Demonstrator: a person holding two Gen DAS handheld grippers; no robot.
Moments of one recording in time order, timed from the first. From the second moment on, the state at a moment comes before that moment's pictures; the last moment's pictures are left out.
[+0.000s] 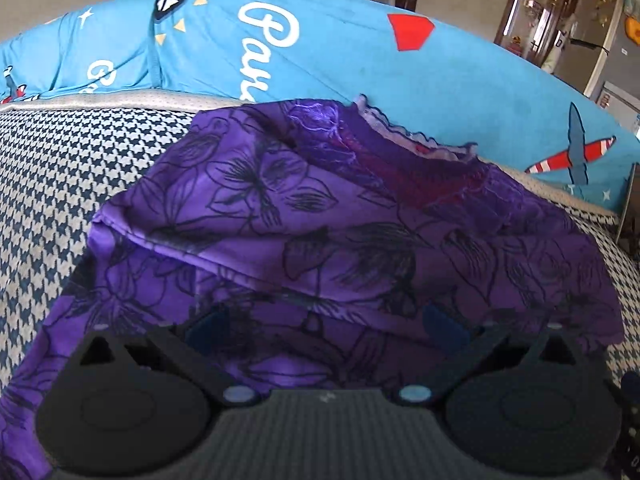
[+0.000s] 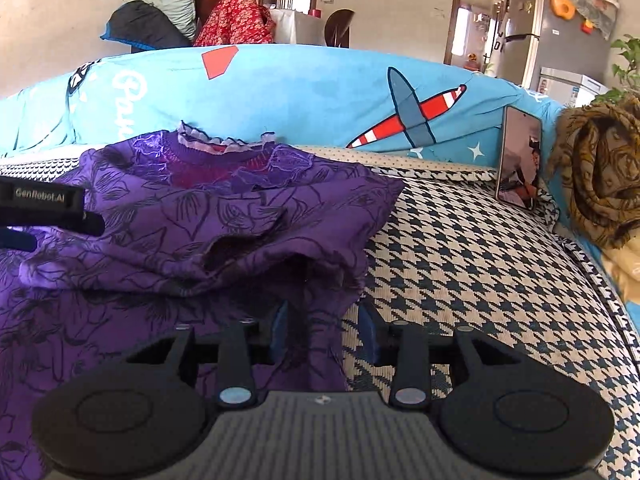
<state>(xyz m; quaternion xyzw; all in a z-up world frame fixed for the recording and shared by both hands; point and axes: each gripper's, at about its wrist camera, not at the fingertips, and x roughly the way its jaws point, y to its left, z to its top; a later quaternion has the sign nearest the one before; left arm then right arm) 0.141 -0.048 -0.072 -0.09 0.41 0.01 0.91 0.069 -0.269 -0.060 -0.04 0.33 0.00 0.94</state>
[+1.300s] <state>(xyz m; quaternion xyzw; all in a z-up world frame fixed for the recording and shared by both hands) 0.091 -0.002 -0.054 -0.09 0.42 0.04 0.90 0.062 -0.237 -0.046 0.05 0.29 0.05 0.95</state>
